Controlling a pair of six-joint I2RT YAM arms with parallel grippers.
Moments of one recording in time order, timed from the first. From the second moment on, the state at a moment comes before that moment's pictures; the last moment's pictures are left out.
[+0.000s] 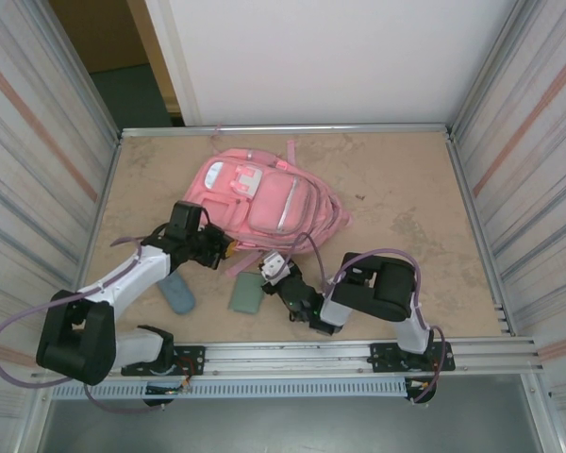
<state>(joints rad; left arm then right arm) -0.32 1.26 0.67 -0.32 0.38 -1.41 1.23 2.00 0.54 1.30 0.71 -0.08</state>
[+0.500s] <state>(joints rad) -0.18 1.50 0.87 -0.37 0.43 -1.20 1.15 1.86 0.35 1.24 0.75 0.07</state>
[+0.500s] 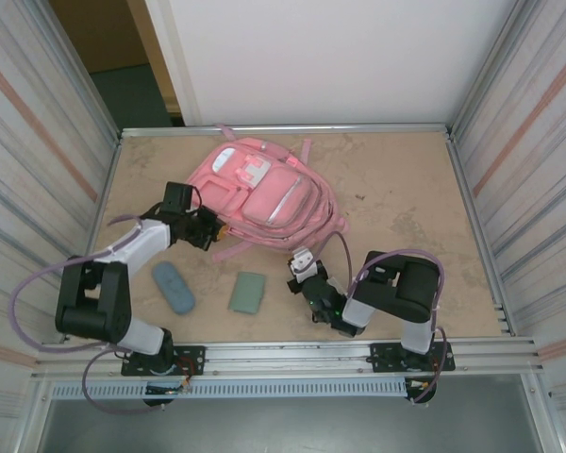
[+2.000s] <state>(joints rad) -0.35 1.54 0.82 -0.22 0.28 -1.15 1.04 2.01 0.75 0.99 0.17 0.21</state>
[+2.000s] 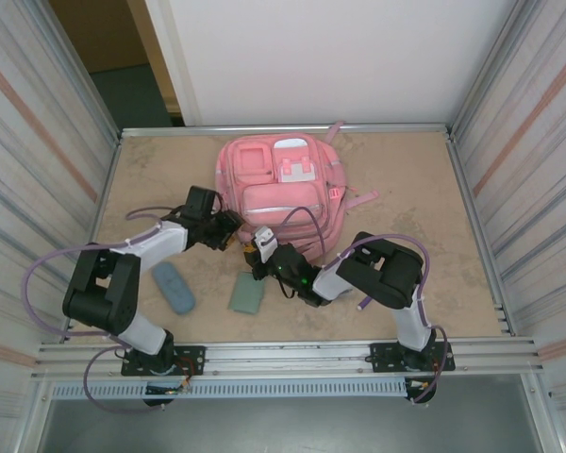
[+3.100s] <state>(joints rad) -0.10 1.89 1.27 -0.37 0.44 -0.90 0.87 1.63 0.63 0.53 0.07 0.18</state>
